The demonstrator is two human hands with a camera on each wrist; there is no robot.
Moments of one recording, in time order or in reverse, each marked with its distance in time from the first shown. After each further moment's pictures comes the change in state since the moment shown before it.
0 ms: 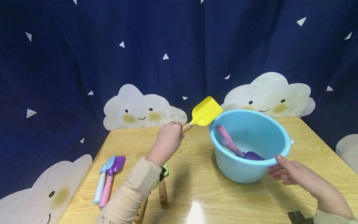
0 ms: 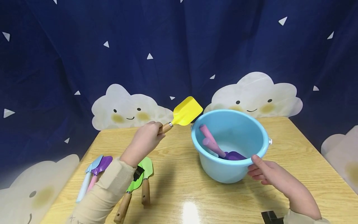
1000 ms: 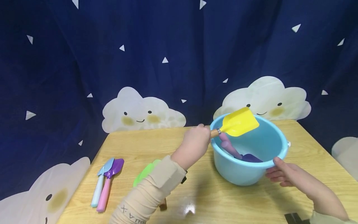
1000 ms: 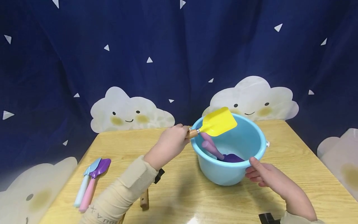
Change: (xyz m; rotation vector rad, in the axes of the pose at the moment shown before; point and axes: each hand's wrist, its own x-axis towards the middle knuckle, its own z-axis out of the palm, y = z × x) left_hand 0.012 0.066 0.002 0.131 0.018 0.196; right_hand -0.002 -0.003 0.003 -0.004 0.030 -0.005
